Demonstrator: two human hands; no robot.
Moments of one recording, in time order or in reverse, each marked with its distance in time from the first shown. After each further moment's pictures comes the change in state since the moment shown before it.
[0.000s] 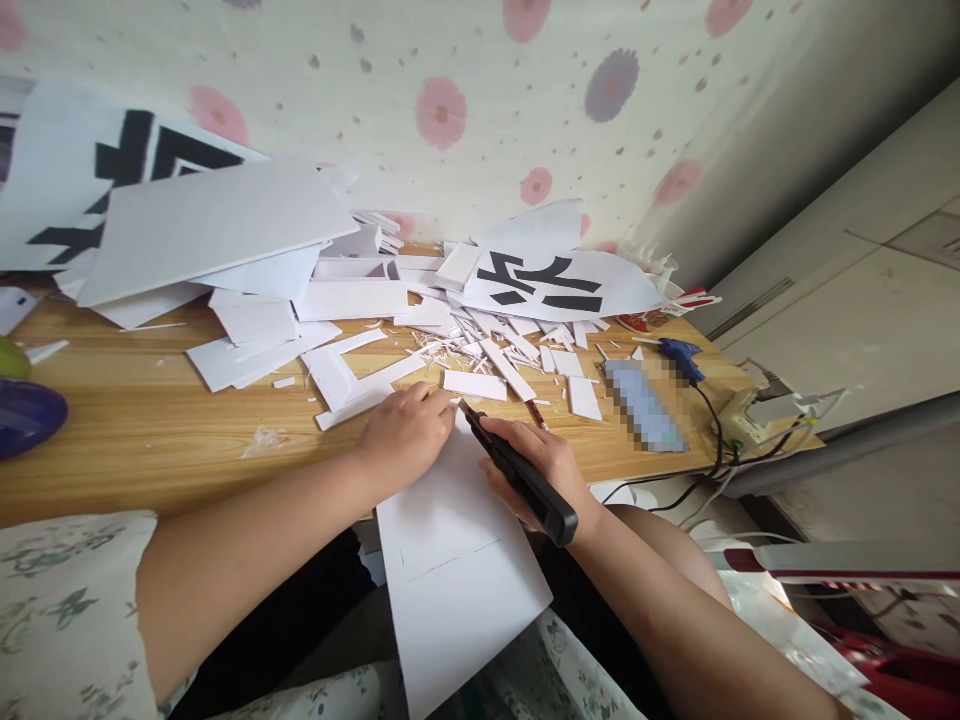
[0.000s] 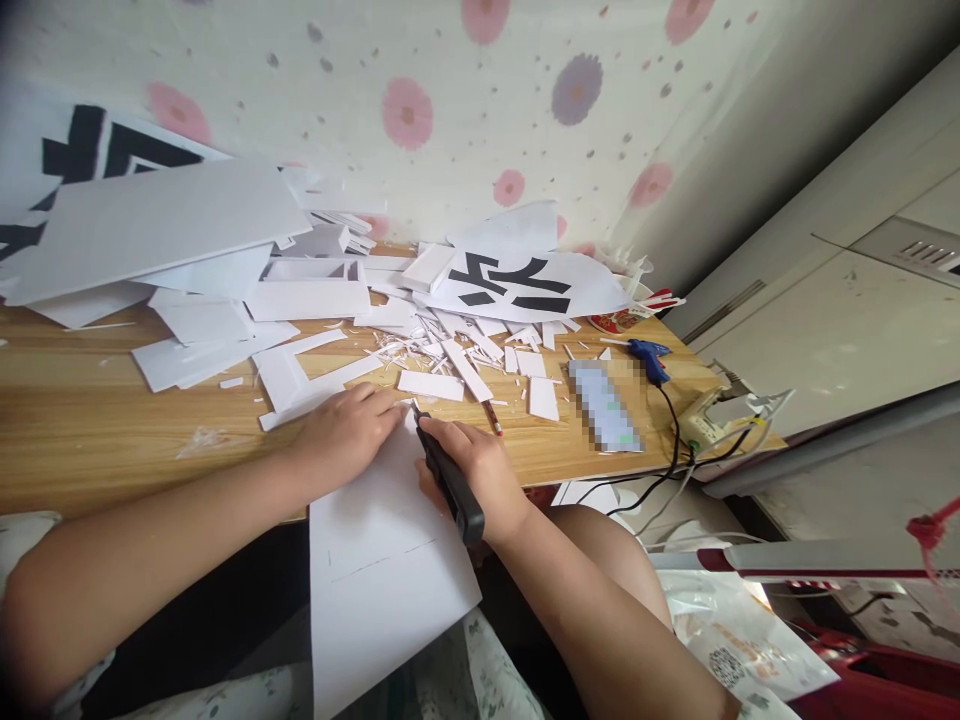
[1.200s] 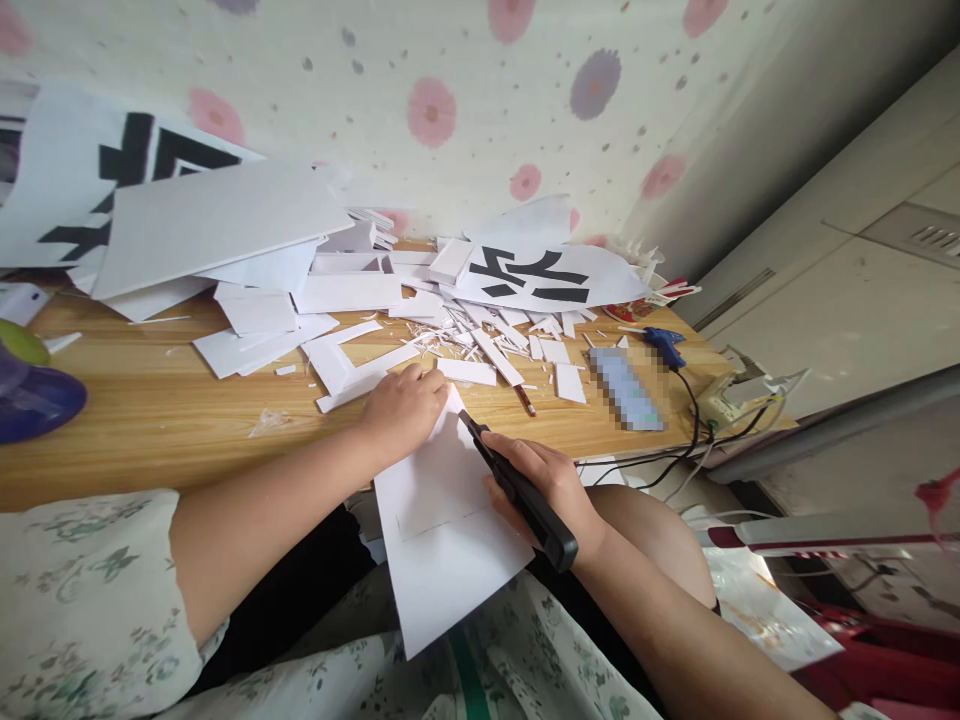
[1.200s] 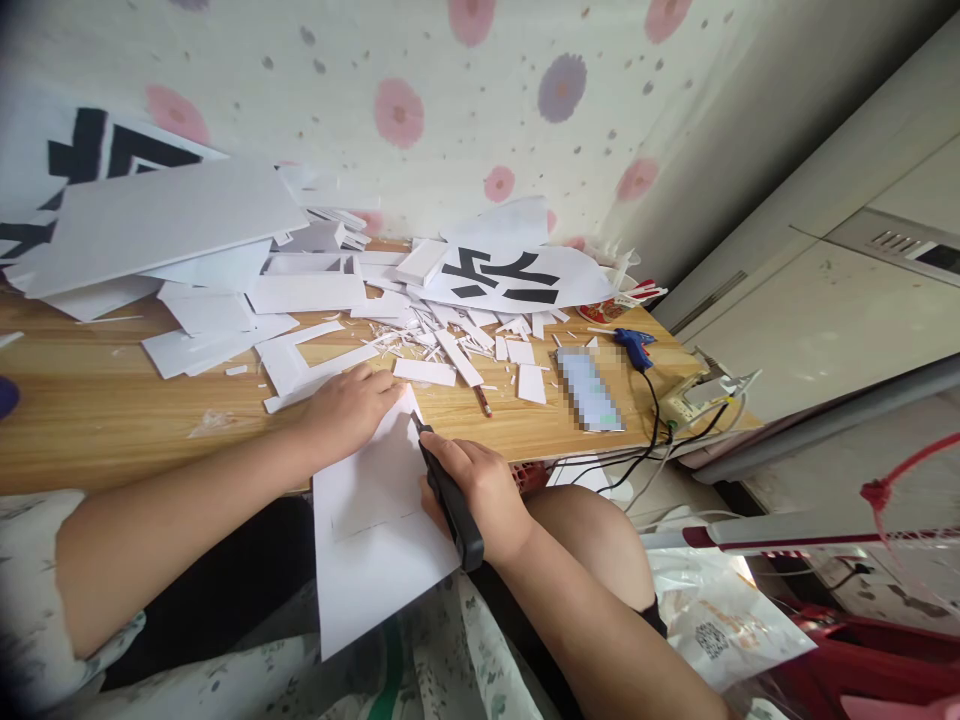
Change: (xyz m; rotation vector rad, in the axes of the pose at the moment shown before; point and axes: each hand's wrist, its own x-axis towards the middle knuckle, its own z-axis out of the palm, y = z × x) left_hand 0.005 0.001 0.001 -0.018 -0.075 -0.044; right_hand -0.031 -0.028 -0.017 -0.035 -0.069 0.045
